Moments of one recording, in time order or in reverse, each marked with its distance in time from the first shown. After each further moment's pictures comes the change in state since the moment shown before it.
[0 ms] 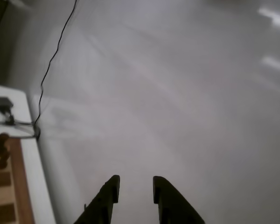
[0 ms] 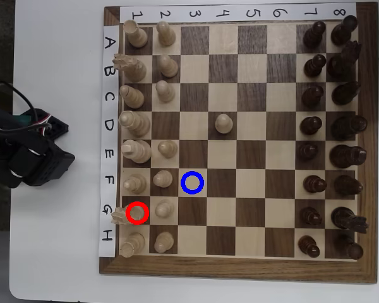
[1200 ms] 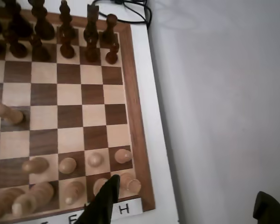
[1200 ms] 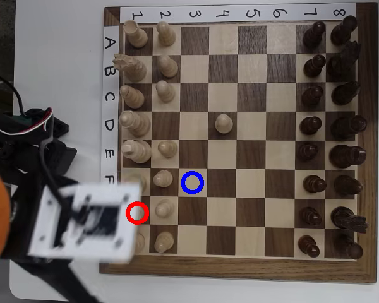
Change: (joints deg) arm -11.0 -14.7 9.7 14.8 11.3
